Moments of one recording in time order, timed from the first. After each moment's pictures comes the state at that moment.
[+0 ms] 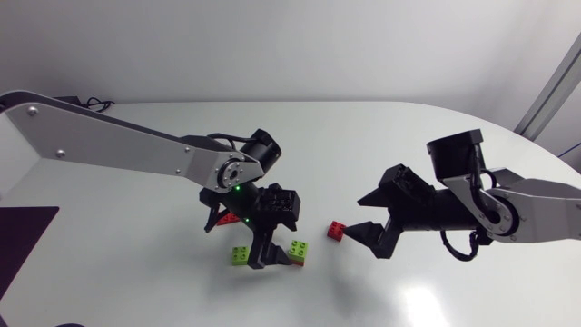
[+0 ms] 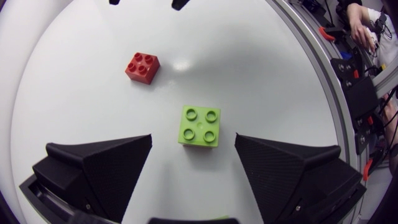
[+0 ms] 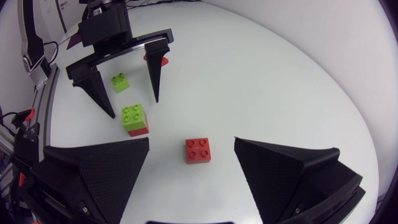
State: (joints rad) left arm -0.63 1.93 1.17 -0.51 0.46 1.06; right arm 0.25 1.35 0.61 -0.05 -0.50 -0.54
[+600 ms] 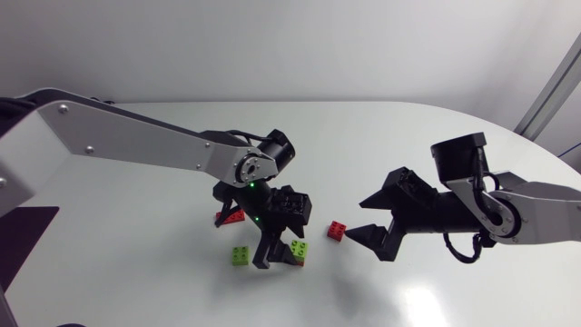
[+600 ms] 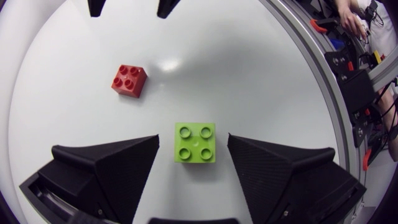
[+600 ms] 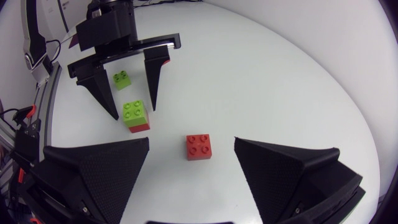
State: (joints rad) left arm -0.67 1.99 1.27 -0.61 0.46 1.14; right arm 0.23 1.35 0.60 -0.05 -0.53 -0.57
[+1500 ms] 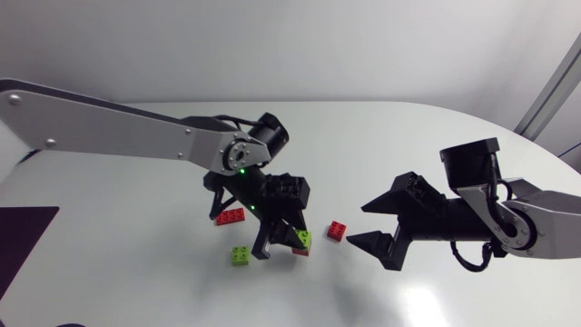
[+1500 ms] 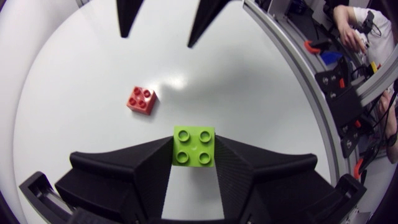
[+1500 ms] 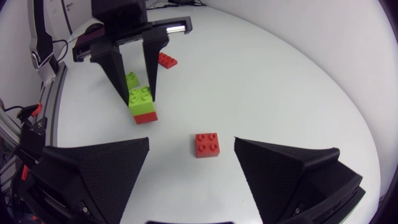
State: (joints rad) left arm -0.64 1.90 1.27 -0.63 0.55 1.10; right arm 0.23 1.27 0.56 -0.08 -0.56 -0.56
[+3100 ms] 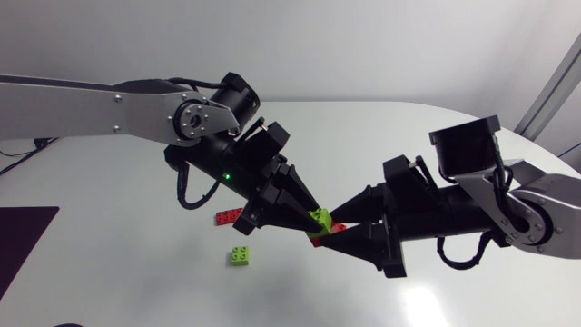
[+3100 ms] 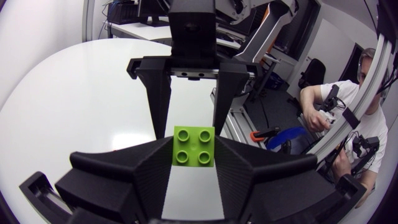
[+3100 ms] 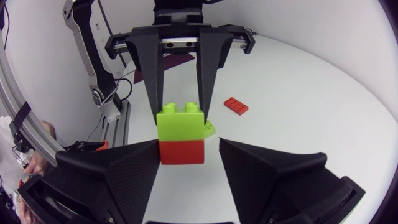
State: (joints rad) left arm -0.57 1.73 1.27 -0.70 1.03 0.87; right arm 0.38 1.19 0.64 -0.16 -0.87 -0.36
